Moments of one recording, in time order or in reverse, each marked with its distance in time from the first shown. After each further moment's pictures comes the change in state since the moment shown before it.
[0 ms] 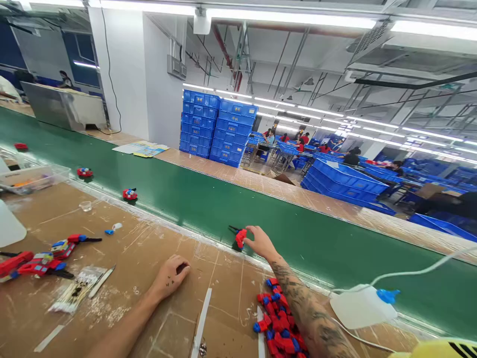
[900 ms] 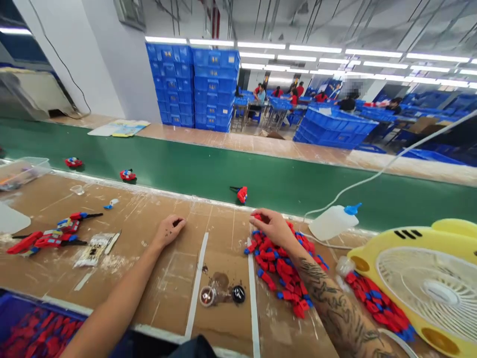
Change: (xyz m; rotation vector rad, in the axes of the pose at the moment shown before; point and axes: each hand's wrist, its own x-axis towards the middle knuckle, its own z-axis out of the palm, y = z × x) left_hand 0.000 -0.004 -0.007 0.030 0.010 -0.008; right_hand -0.174 -0.001 -0.007 0.569 0.104 0.079
